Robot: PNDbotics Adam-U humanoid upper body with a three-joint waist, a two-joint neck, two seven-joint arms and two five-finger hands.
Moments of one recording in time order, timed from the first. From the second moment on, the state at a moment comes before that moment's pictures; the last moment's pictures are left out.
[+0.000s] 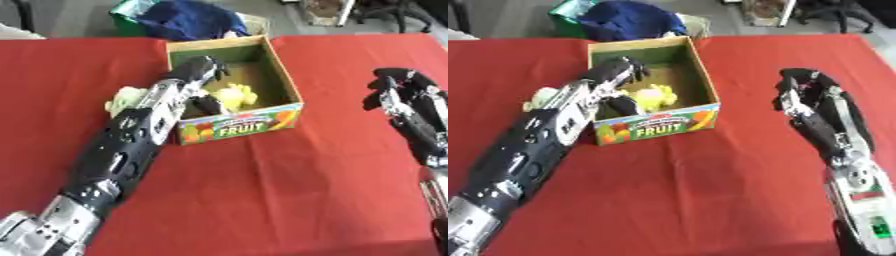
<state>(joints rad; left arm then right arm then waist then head) -1.05 0.10 -0.27 -0.85 -0.99 0.01 -0.15 -0.29 -0.26 0.02 -1.76 -0.02 -0.07 0.01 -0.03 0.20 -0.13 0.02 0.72</state>
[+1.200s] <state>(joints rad) -0.56 0.41 -0.15 -1.55 -0.33 0.23 0.13 -0.28 -0.26 0.01 -1.76 -0.02 -0.07 0.00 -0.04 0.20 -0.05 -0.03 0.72</state>
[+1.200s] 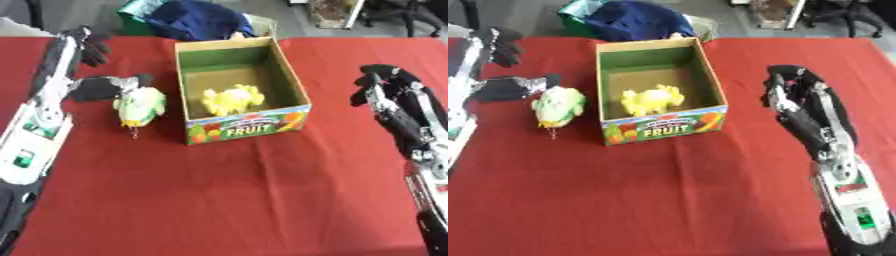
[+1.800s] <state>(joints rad) -0.47 0.41 -0.11 -1.61 -0.27 0.24 0.20 -0.28 -0.26 0.01 -1.76 -0.02 -0.07 0.00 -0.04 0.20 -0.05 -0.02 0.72</state>
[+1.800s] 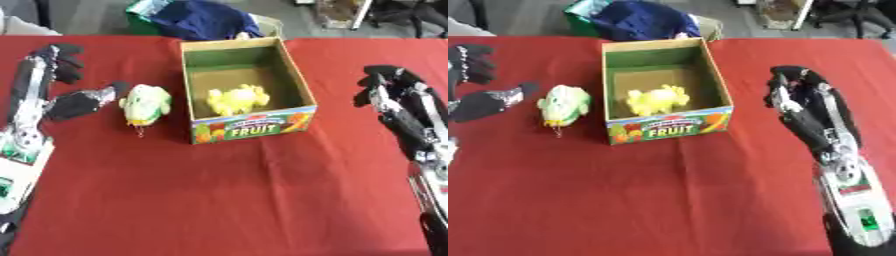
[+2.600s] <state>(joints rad) -0.46 0.41 -0.11 -1.60 -0.26 0.24 0.19 -0.28 -0.26 0.00 -1.76 -0.02 -0.07 -0.01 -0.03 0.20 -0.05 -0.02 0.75</state>
